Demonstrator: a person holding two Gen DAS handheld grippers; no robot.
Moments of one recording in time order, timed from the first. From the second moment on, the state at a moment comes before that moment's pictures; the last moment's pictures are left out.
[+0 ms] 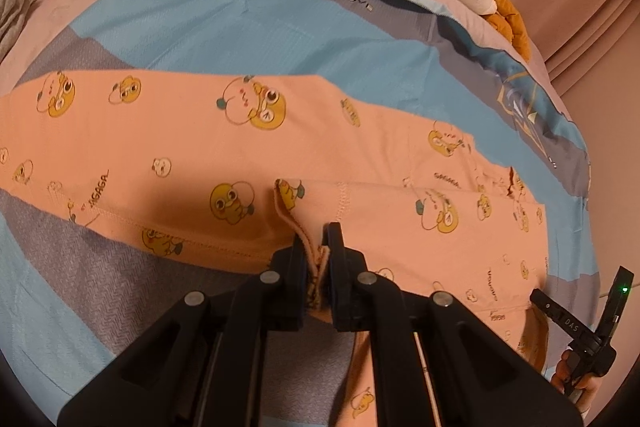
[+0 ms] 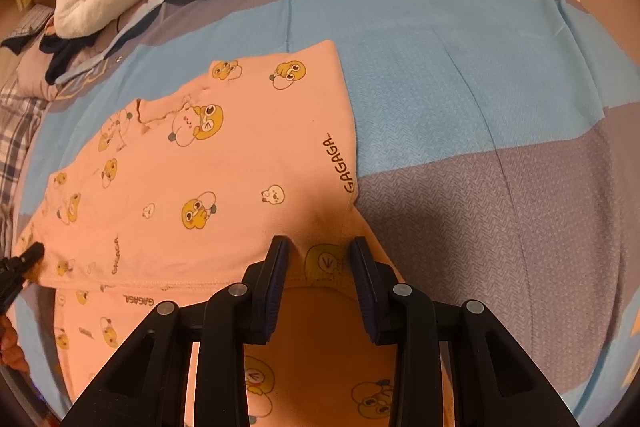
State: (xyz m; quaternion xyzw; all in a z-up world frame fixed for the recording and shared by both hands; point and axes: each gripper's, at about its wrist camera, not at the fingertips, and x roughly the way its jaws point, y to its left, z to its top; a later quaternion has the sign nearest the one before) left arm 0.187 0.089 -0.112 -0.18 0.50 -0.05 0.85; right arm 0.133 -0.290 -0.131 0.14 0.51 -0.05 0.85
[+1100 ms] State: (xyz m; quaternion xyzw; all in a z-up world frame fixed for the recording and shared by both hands) left arm 0.154 0.102 -0.100 -0.23 0.47 -0.01 0.85; right arm 0.119 -0.291 -0.116 0.13 0.48 -0.05 0.86
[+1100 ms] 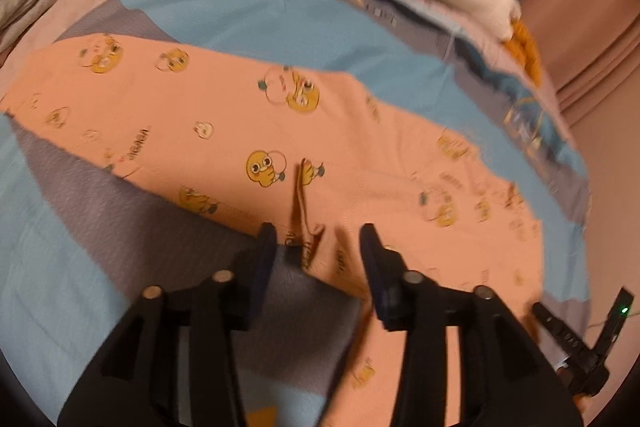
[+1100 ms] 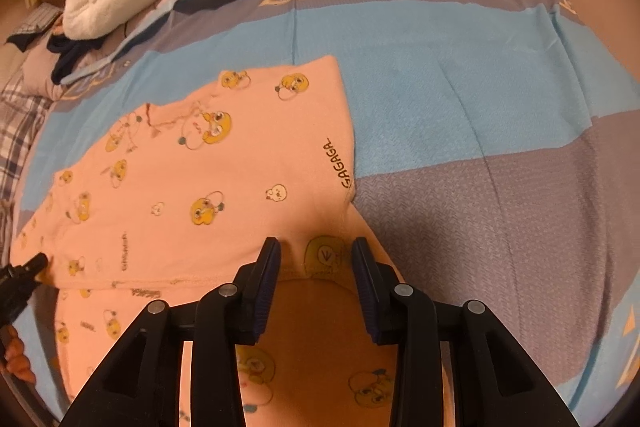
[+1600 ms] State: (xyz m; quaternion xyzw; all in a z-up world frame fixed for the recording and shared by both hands) left arm 0.094 0.158 -0.032 -0.22 0.36 0.08 0.90; right arm 0.052 -0.254 -0.005 0.09 0.32 0.02 0.94
